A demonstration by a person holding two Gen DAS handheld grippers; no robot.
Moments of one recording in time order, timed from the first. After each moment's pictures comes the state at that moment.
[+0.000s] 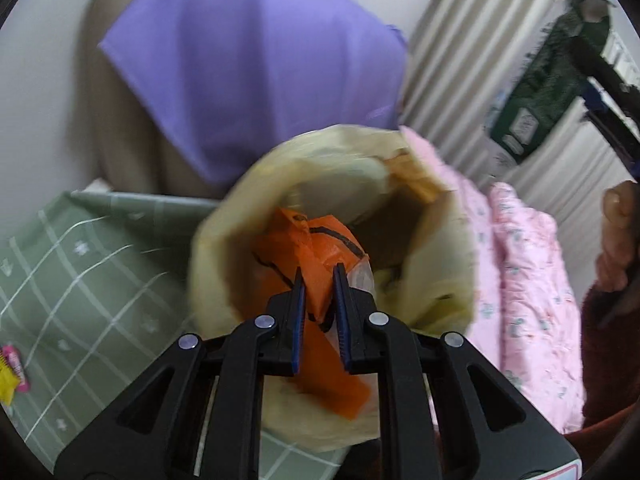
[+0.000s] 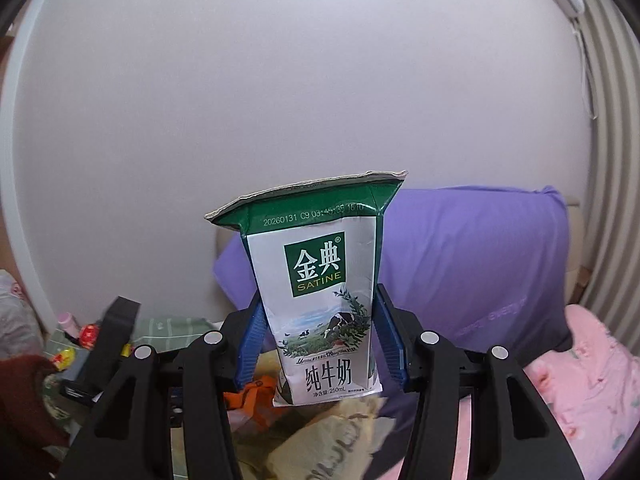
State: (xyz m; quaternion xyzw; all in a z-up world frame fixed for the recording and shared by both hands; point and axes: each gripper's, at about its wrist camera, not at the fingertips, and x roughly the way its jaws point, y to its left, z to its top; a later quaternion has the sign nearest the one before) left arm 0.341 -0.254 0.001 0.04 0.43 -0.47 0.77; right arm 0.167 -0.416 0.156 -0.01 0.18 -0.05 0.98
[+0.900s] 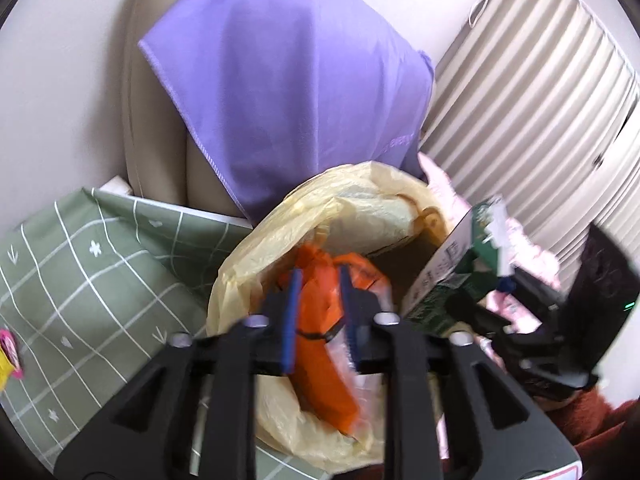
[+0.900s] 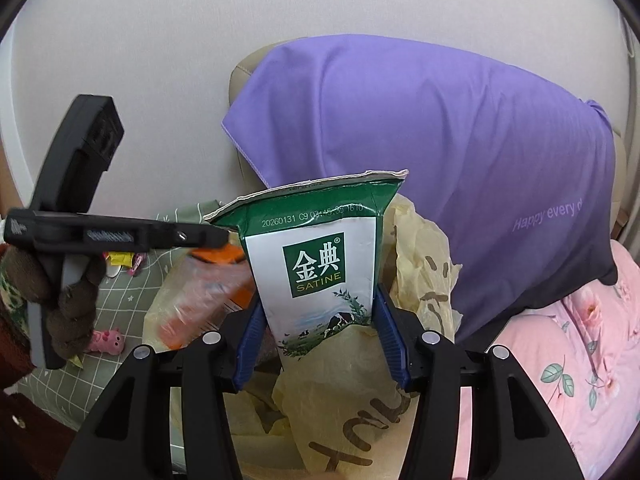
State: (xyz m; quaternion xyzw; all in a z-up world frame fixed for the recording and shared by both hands) left arm 0.359 -0.253 0.004 -0.03 0.43 -0.45 0.78; right arm 0.183 -0.418 0.027 0.02 0.32 -0.02 0.95
